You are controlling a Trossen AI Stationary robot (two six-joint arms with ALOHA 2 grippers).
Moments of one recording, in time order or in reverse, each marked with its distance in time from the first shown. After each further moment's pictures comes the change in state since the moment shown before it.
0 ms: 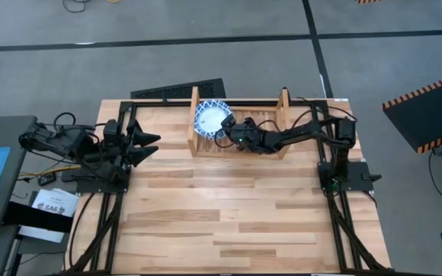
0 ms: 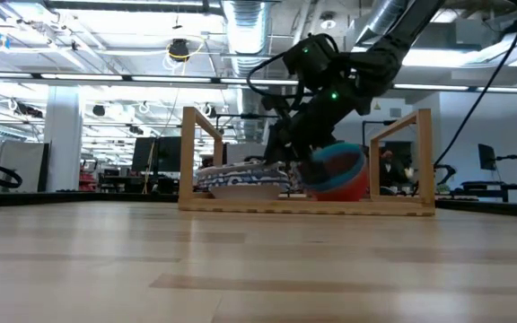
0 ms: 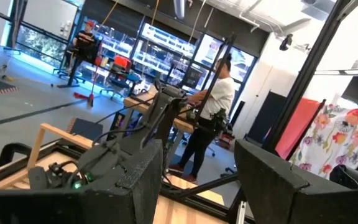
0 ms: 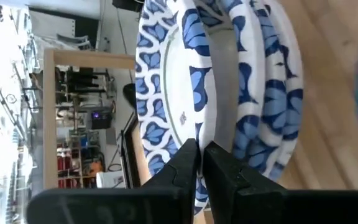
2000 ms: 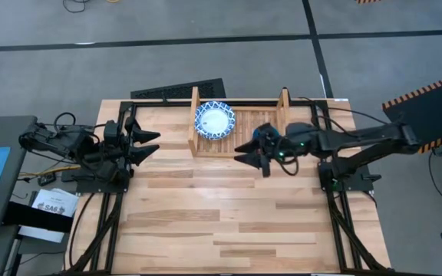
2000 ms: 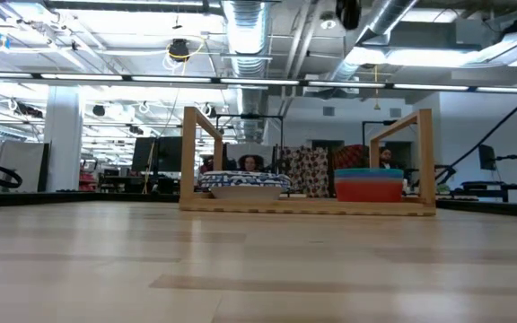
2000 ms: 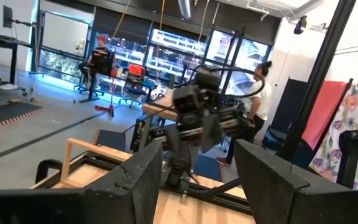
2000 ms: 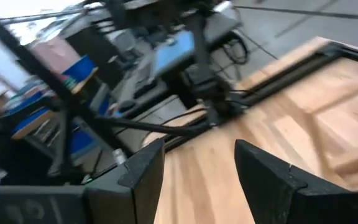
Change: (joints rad) left arm 0.000 0.000 0.000 -0.011 -0.042 0.147; right arm 0.247 -0.681 -0.001 -0.295 -0.523 -1.181
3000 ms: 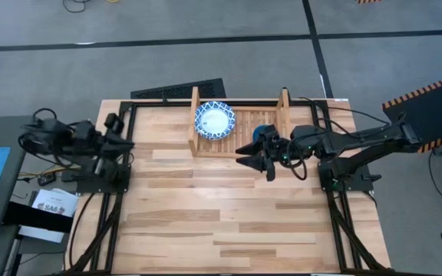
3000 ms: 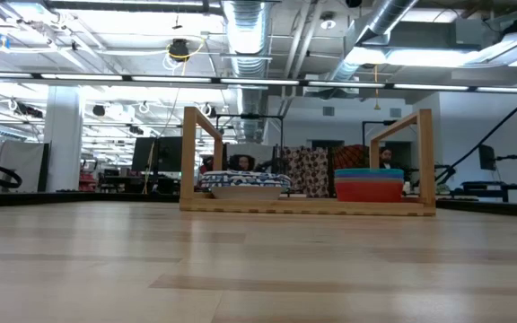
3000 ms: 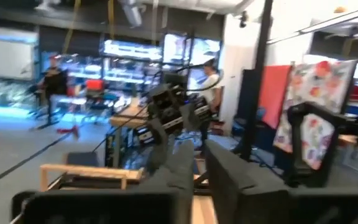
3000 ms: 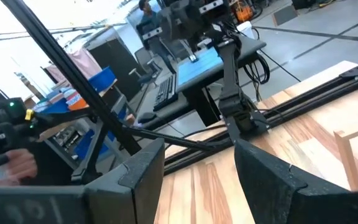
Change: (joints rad) left arm 0.000 -0.221 0.000 -0.205 0.201 0.116; right arm 0.086 -0.035 0.000 0.073 0.051 -0.031
